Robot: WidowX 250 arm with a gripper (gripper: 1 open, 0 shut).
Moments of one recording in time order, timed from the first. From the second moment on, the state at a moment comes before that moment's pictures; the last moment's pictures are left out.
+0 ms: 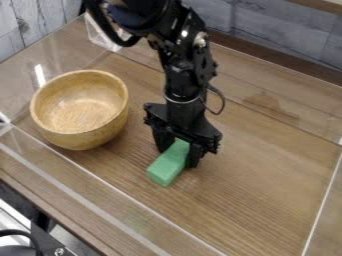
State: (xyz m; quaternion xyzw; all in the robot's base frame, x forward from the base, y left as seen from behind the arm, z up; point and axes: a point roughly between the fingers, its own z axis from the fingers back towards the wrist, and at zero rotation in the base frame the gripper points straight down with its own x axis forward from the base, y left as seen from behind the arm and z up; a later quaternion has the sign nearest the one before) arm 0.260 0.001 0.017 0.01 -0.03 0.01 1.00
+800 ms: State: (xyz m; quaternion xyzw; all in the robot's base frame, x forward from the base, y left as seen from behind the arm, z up) arm 0.265 0.009 0.019 -0.02 -0.02 0.00 1.00
